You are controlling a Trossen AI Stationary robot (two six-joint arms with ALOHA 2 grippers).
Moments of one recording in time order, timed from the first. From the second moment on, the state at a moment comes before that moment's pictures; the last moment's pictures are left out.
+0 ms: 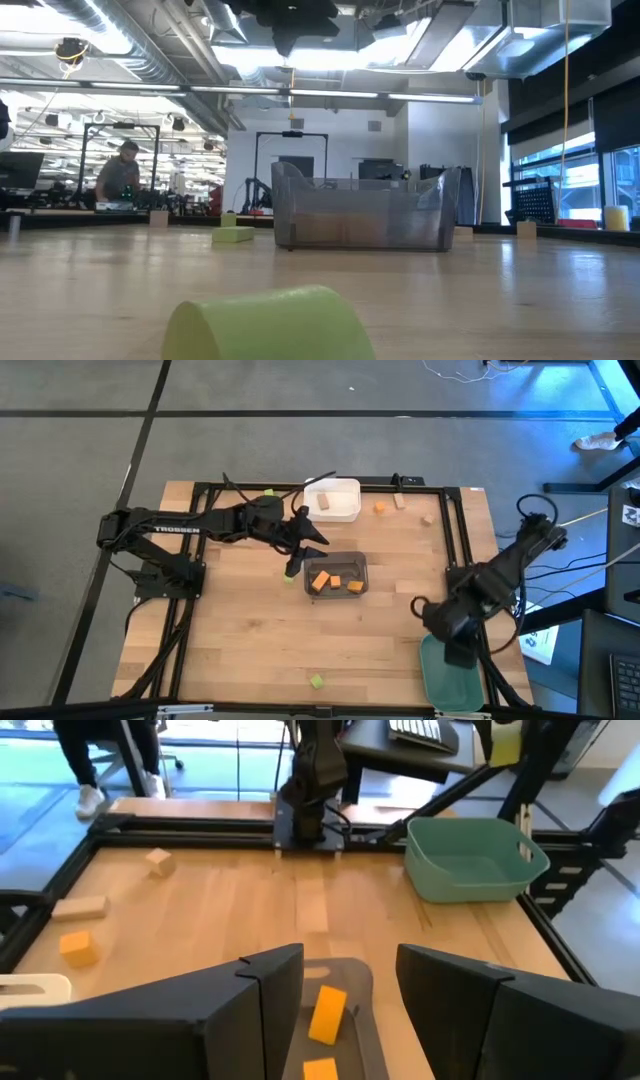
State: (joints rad) left arm 0.14 1.38 1.10 -0.02 0.20 -0.01; right arm 0.69 1.38 1.45 -1.44 -0.42 1.02
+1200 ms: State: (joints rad) left arm 0.14 1.38 1.10 -0.04 0.22 0.01; right arm 0.75 1.45 0.81 -0.87 -0.62 0.91
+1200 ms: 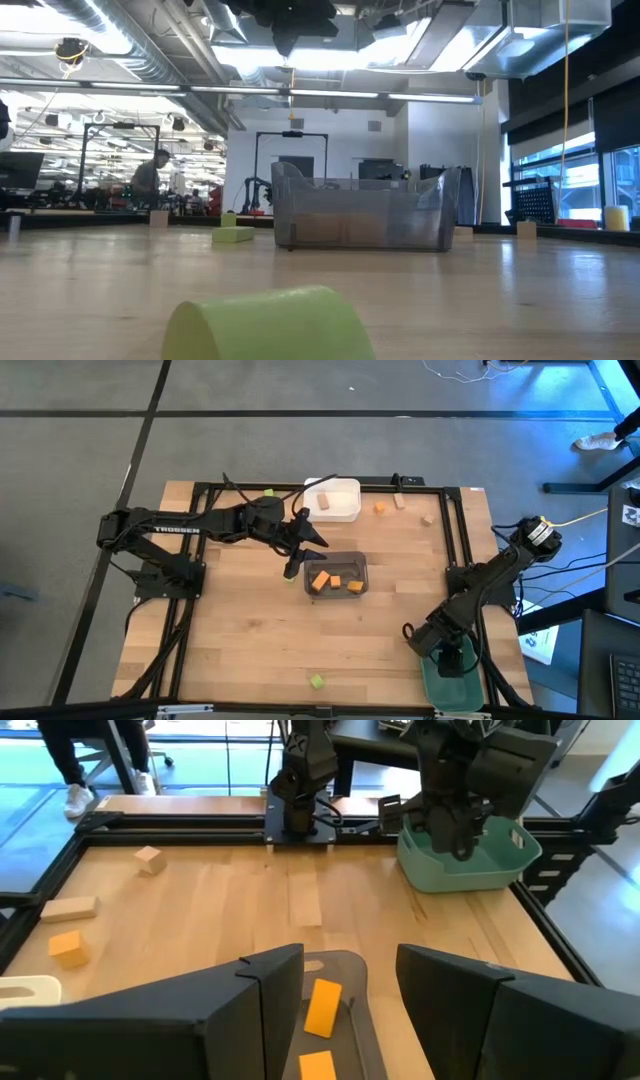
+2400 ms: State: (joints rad) left arm 0.15 1.38 1.10 -0.13 0.17 0.03; right arm 0.75 1.45 0.81 -0.75 -0.41 0.94
